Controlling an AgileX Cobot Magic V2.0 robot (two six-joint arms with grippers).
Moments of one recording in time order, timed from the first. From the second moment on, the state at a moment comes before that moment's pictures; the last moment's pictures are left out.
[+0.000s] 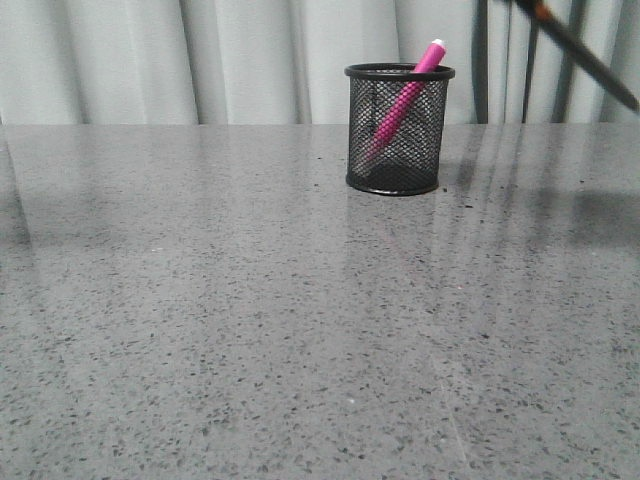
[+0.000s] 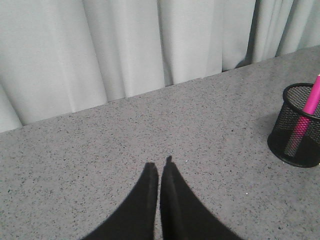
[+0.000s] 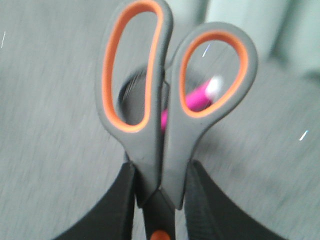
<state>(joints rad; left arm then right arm) 0.09 1.10 -0.91 -1.18 0.60 1.36 0.28 1.19 -0.95 0.58 0.29 -0.72</state>
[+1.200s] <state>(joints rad) 0.09 1.10 -0.91 -1.18 0.59 1.36 0.49 1.65 -1.06 0.64 -0.45 -0.44</state>
